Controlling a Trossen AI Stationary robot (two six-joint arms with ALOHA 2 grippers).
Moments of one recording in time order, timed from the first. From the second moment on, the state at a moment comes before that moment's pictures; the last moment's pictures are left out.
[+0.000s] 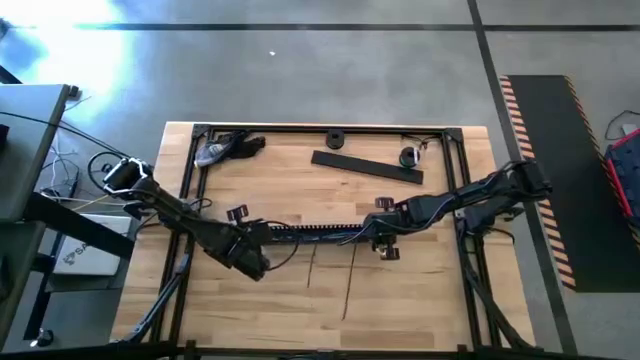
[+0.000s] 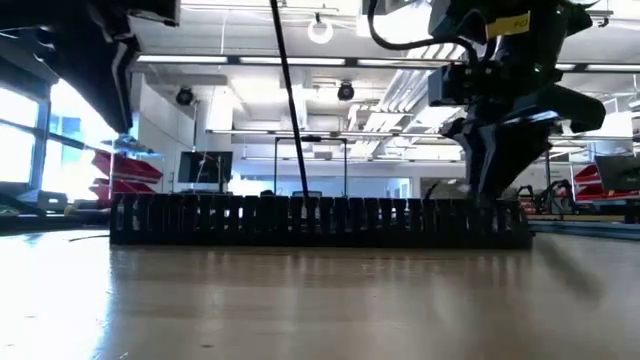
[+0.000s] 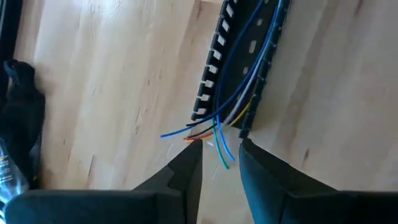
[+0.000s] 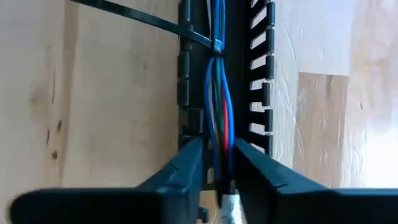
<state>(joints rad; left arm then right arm) -0.53 1.54 1.13 -1.18 -0.49 -0.81 0.18 1.53 0.87 -0.60 0.11 0.07</state>
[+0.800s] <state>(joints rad) -0.60 1.54 1.05 -0.92 -0.56 -0.84 0.31 1.16 0.88 -0.79 0.21 0.22</state>
